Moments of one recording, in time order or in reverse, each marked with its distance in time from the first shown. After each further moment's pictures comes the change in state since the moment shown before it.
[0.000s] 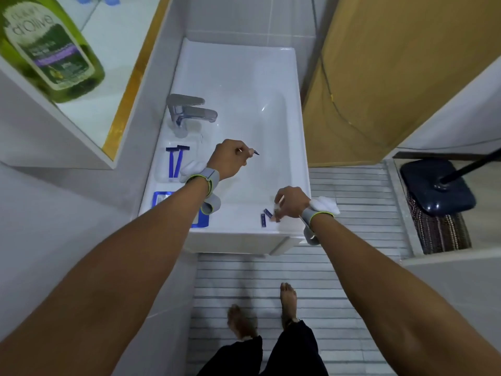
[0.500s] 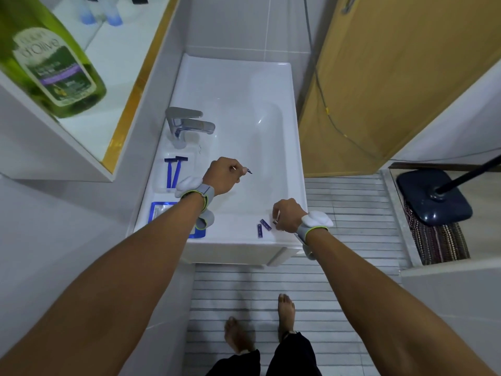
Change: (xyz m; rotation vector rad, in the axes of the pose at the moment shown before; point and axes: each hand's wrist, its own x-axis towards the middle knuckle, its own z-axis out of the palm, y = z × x) left_hand -0.002 -0.016 0.001 0.061 -0.016 -0.026; right_hand -0.008 0.000 0.004 -0.123 0.072 -0.089
